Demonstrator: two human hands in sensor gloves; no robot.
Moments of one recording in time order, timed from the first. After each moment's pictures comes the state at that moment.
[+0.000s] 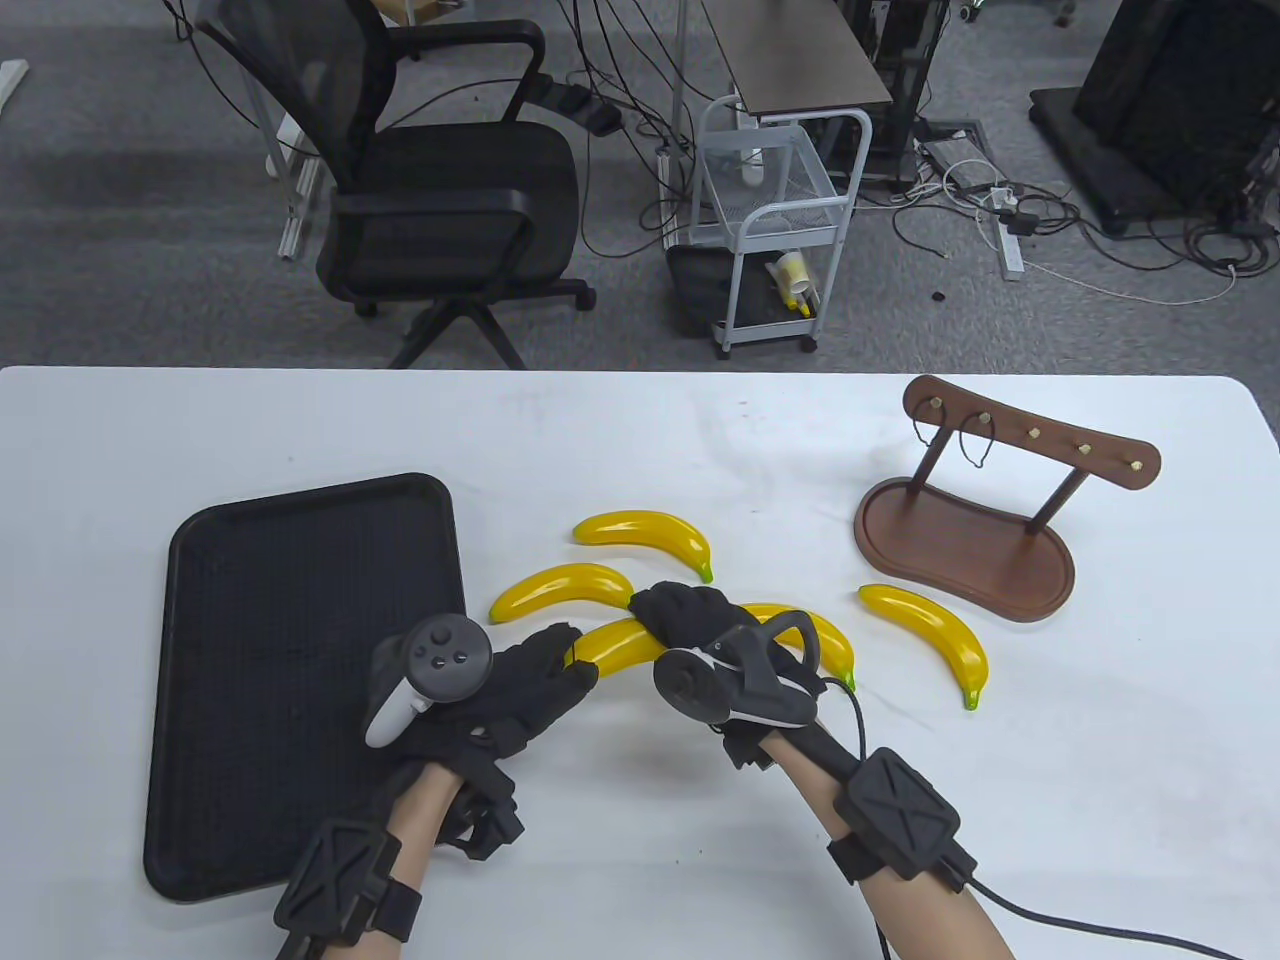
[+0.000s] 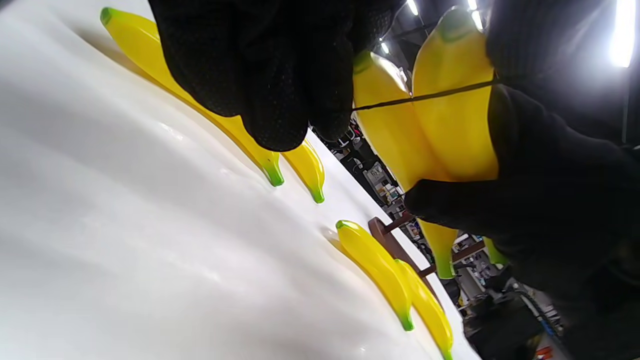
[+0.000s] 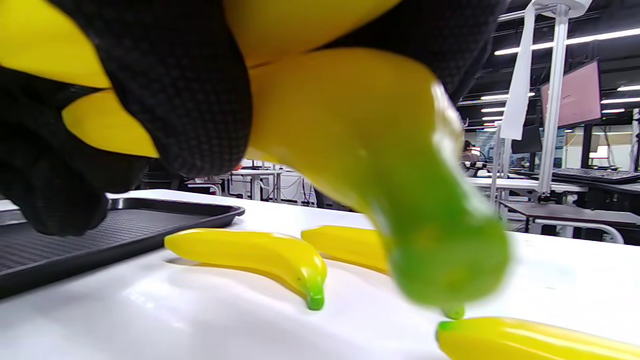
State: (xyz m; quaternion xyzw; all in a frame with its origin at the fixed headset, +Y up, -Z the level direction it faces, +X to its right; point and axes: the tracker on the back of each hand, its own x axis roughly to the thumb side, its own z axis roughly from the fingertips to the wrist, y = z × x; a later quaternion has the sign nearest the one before) left_hand -0.176 -0.760 -0.285 -0.17 -0.17 0.42 0.87; right_hand 0.056 -0.707 -0.298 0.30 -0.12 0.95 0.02
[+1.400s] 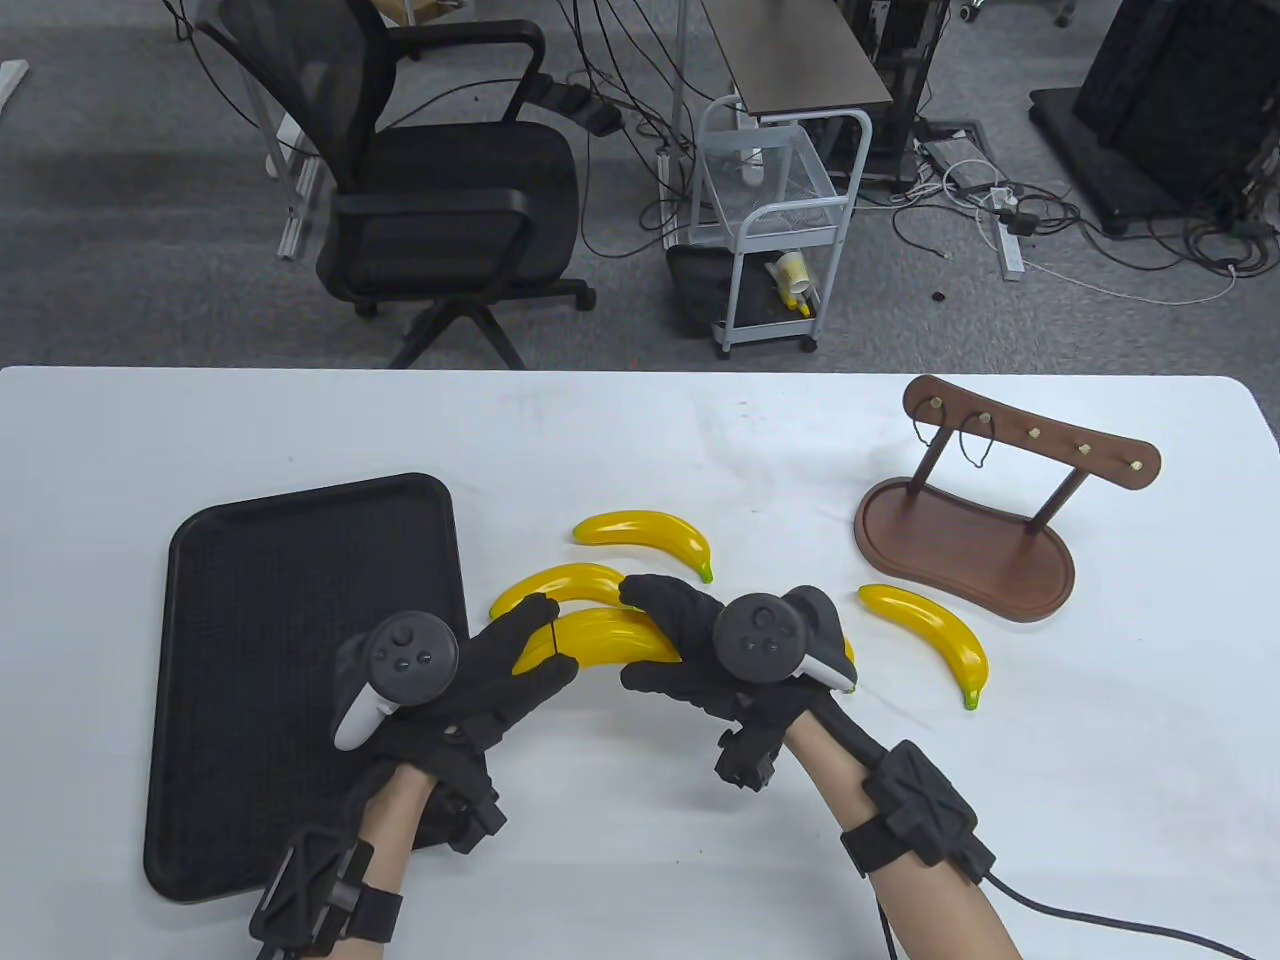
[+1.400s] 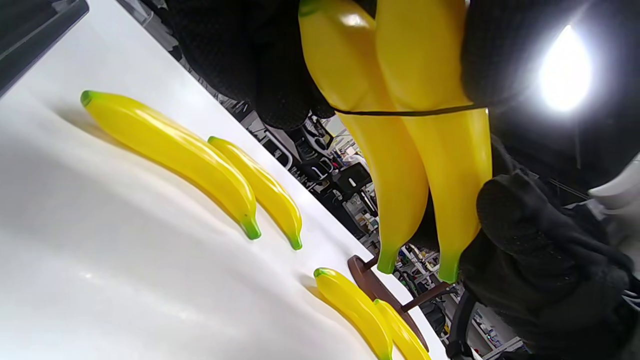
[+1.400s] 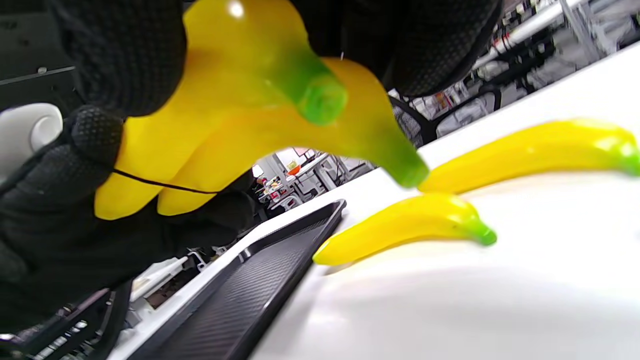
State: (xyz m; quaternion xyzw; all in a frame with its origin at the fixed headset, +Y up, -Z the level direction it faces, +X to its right) left_hand -0.192 -0.728 -0.277 -0.09 -0.19 0.42 0.89; right_hand 0.082 -0.706 -0.318 0.33 0.05 0.89 0.32
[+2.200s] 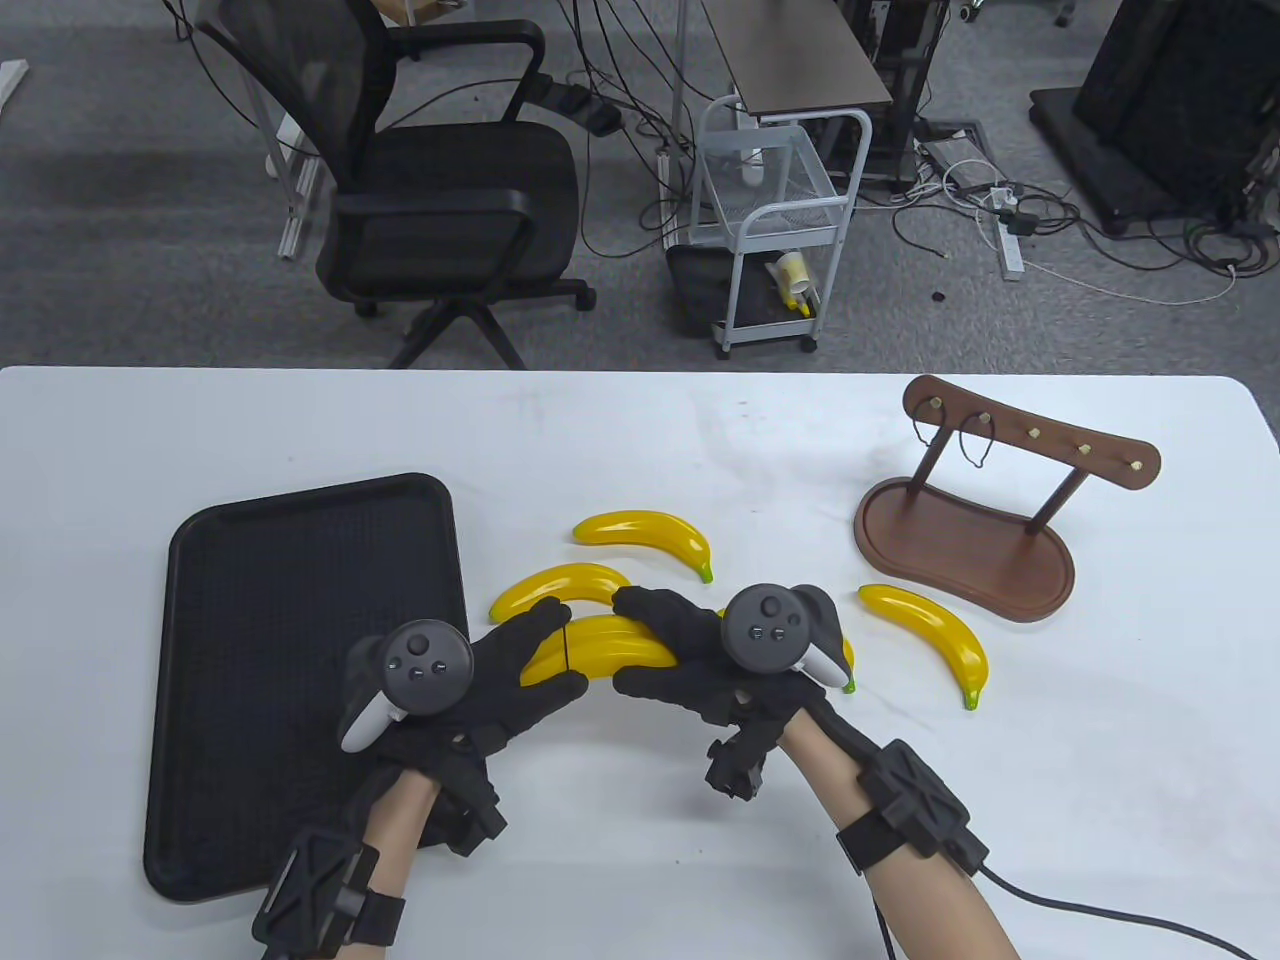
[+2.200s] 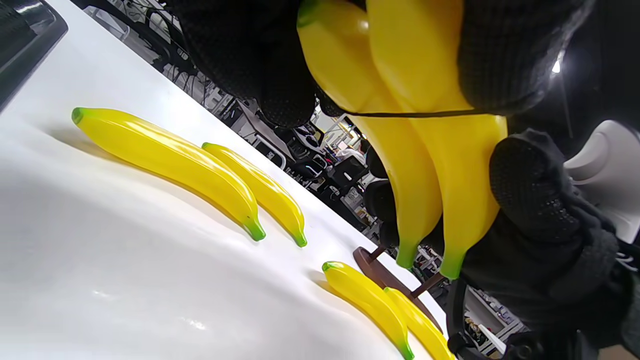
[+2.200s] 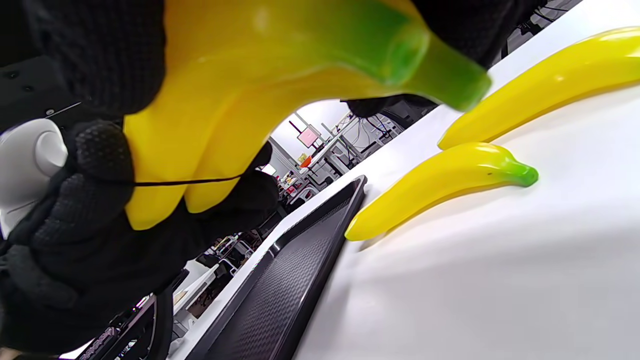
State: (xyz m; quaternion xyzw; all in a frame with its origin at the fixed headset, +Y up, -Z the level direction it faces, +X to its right) left_hand -0.184 -0.725 -0.273 -0.09 -0.21 0.37 0.90; right_hand 0.078 -0.723 -0.321 0.34 0.07 0.86 0.37
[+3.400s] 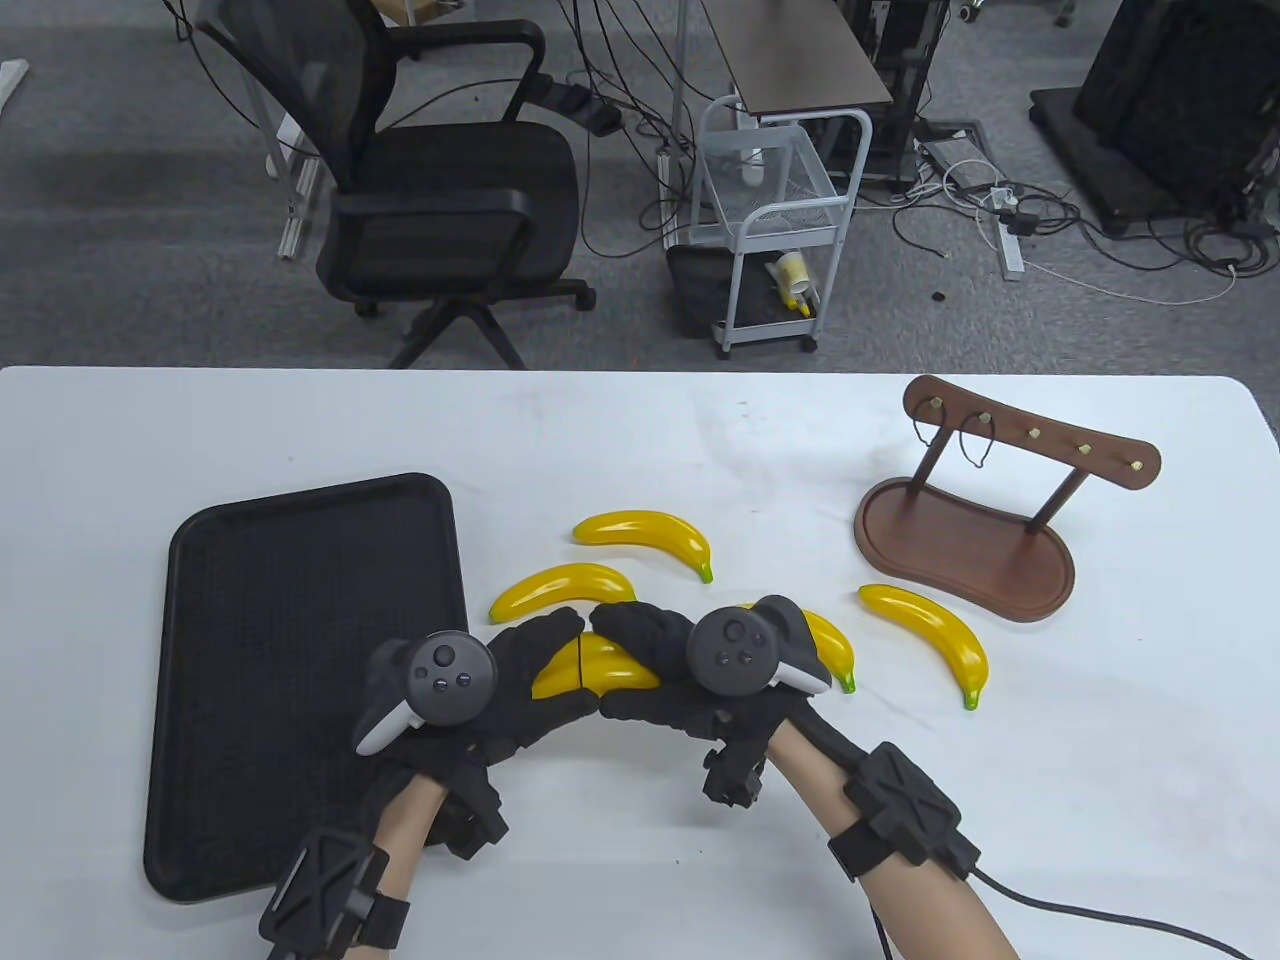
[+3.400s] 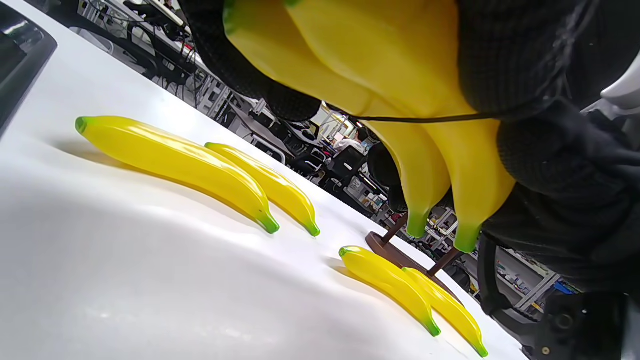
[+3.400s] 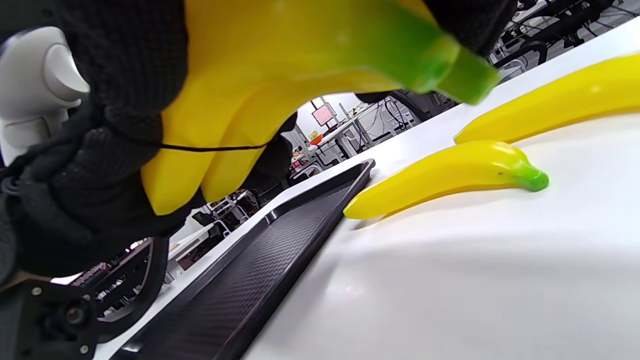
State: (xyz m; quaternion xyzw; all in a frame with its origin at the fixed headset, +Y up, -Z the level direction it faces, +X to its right) left_hand -0.174 -0.727 -0.270 -0.08 -0.22 0.32 0.92; right_hand 0.059 -0.717 -0.308 0.38 0.06 0.88 0.28
